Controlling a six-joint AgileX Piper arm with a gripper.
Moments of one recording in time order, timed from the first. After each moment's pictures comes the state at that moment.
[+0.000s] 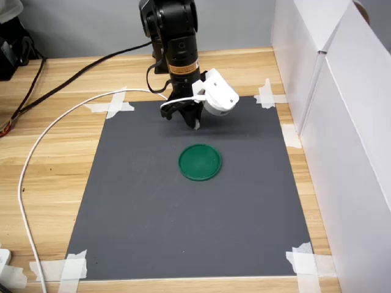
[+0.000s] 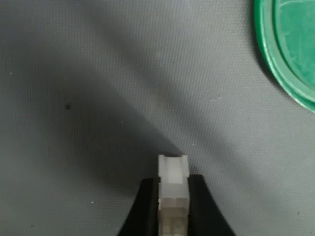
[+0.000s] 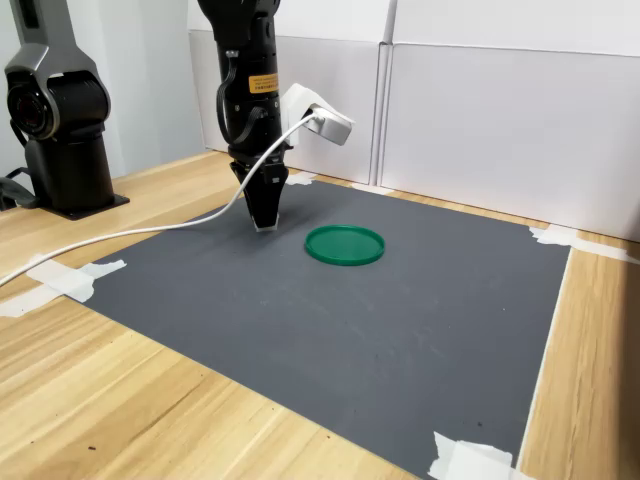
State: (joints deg) arm 17.1 87.4 -42.4 4.6 39.3 -38.9
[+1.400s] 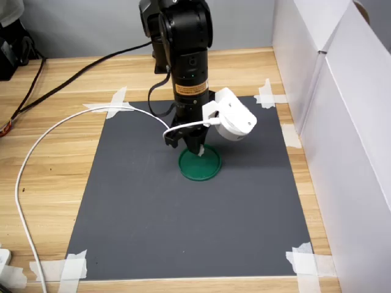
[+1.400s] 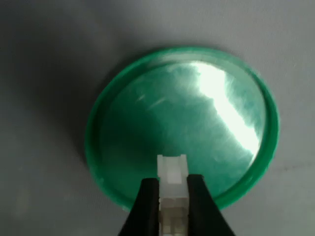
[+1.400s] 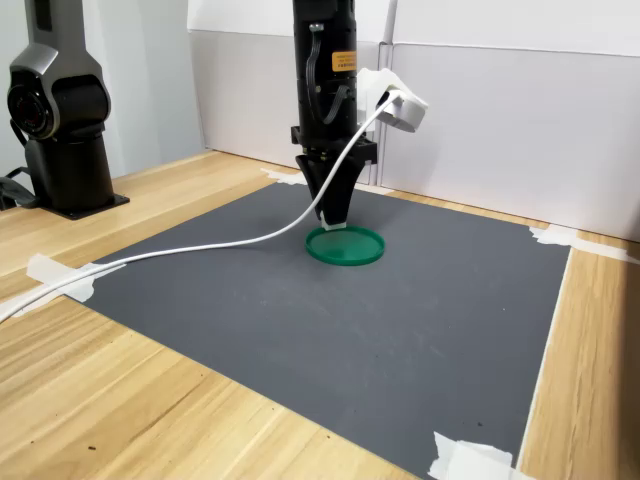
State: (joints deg) arm 17.1 99.0 -62.8 -1.0 45.2 -41.7
